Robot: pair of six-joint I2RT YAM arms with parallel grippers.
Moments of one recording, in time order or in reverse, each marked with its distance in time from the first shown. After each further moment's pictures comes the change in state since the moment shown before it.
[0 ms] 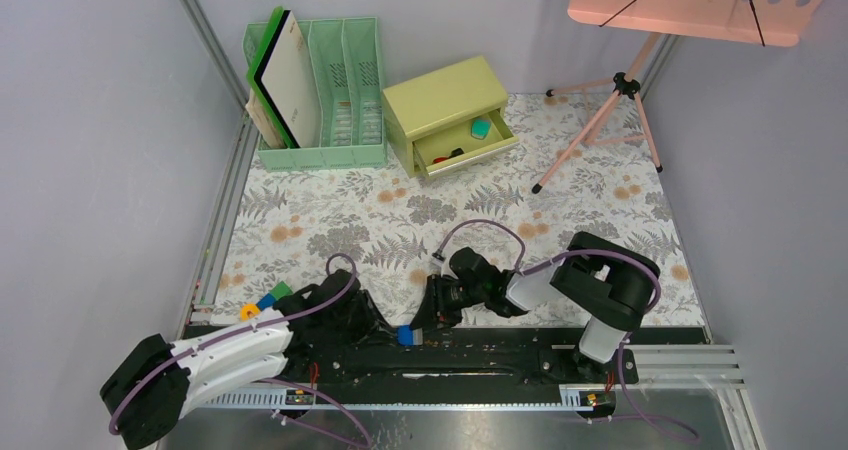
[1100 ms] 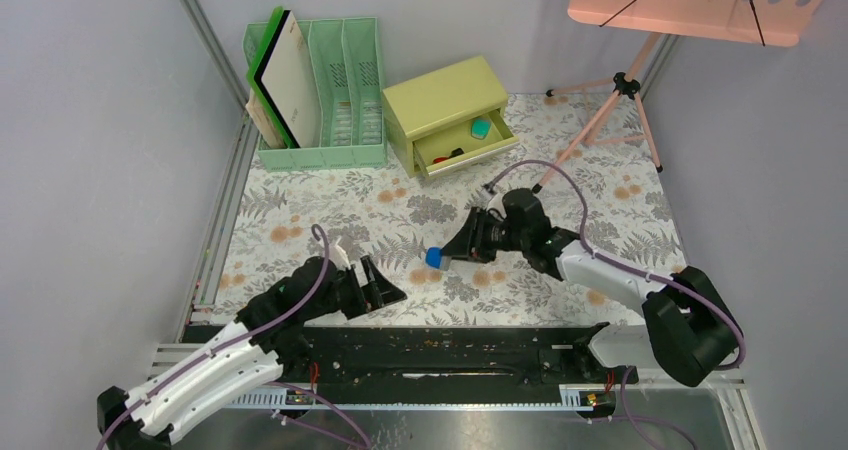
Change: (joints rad) left arm -0.002 -0.303 0.221 -0.186 -0.136 0.254; right arm -0.356 -0.425 0.116 -0.443 0.016 -0.216
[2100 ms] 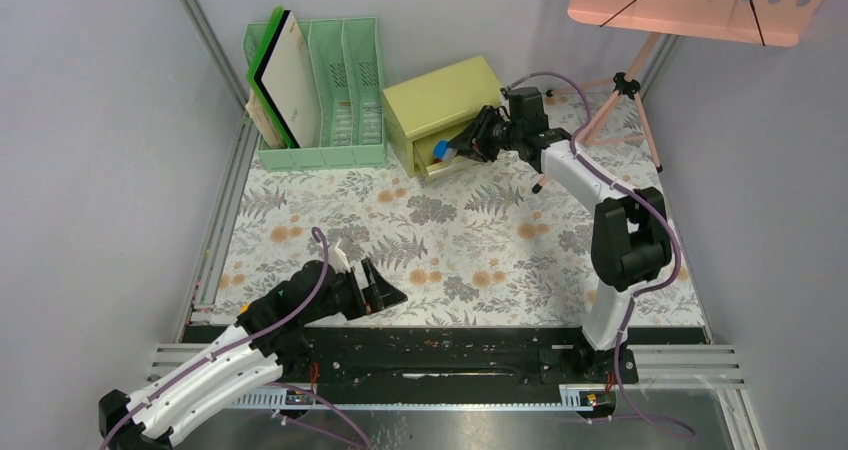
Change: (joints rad) left arm 0.000 -0.083 -0.055 0.044 0.005 0.027; right arm -0.318 0.529 0.836 -0.299 0.000 -0.037
